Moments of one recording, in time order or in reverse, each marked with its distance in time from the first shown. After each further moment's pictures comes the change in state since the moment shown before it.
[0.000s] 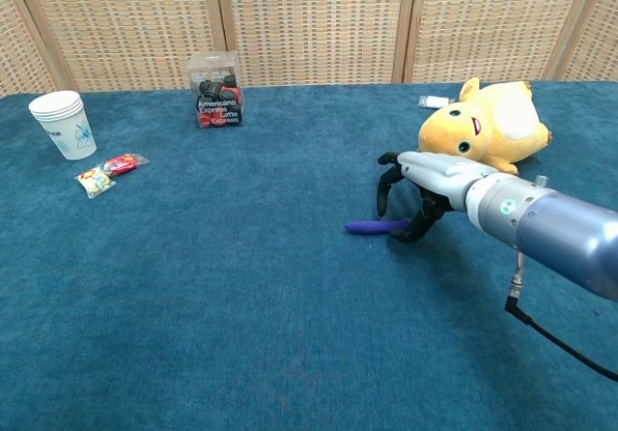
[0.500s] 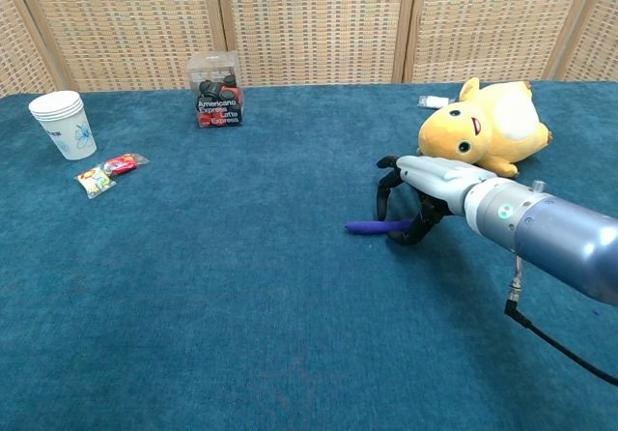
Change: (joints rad) left arm -0.004 -0.002 0.002 0.000 -0.005 -0.006 0.004; right arm 0.005 -0.014 -0.009 0.031 -0.008 -0.009 0.027
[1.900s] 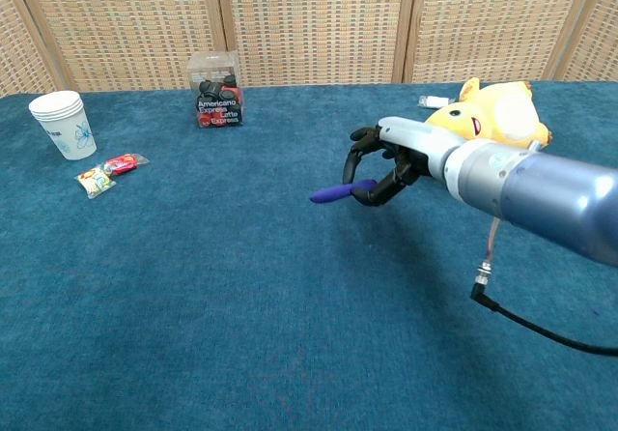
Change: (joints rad) left arm -0.065 0.013 -0.043 0.048 -0.010 -0.049 -0.036; right arm 0.007 0.084 0.131 -0.233 0.114 -0.041 0.160
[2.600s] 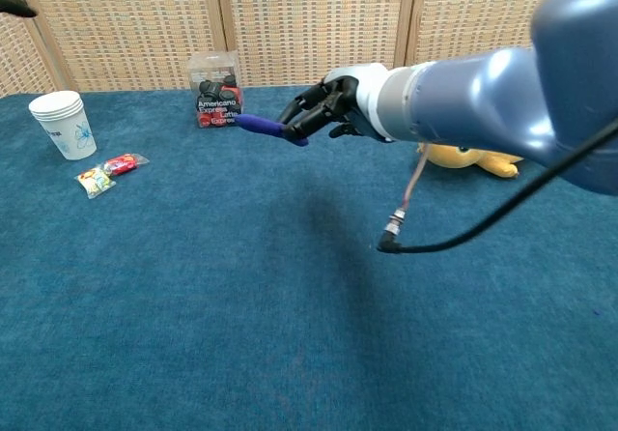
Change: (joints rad) left arm -0.294 -0.049 -0.080 0.191 0.170 -0.173 -0.091; right arm 0.245 0.013 0.187 -0.106 0.544 0.047 -0.023
